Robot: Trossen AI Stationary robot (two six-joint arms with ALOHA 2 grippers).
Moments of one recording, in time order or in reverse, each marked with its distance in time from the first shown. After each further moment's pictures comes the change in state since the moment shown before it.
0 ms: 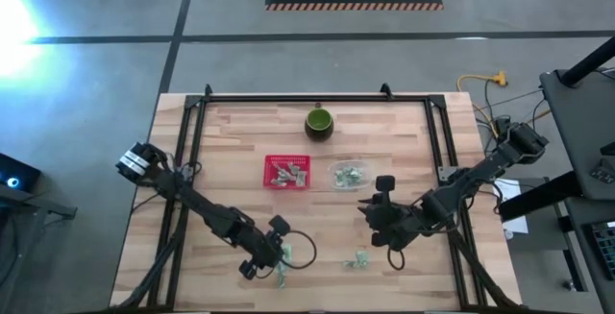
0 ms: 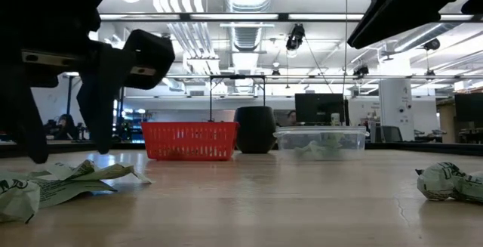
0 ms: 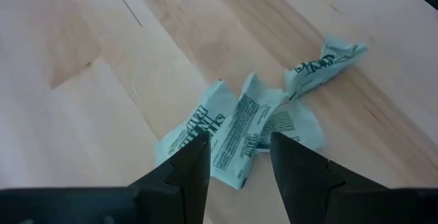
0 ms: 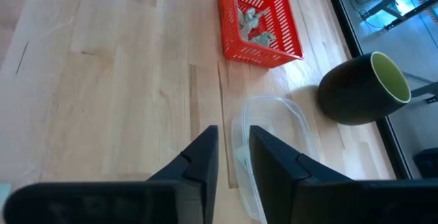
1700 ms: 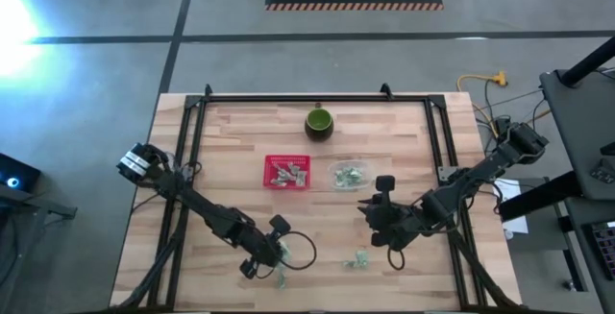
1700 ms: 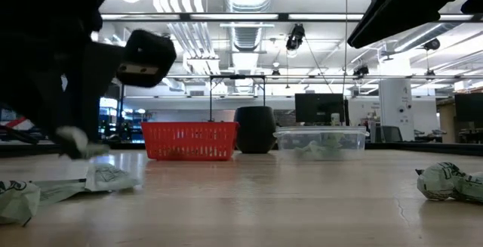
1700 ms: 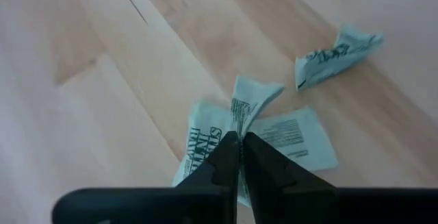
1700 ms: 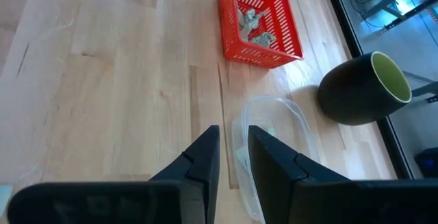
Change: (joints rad) left arm 0.001 0.007 -0.002 0.005 -0.023 0.015; right arm 0.000 0.000 0.000 0.004 0.000 0.004
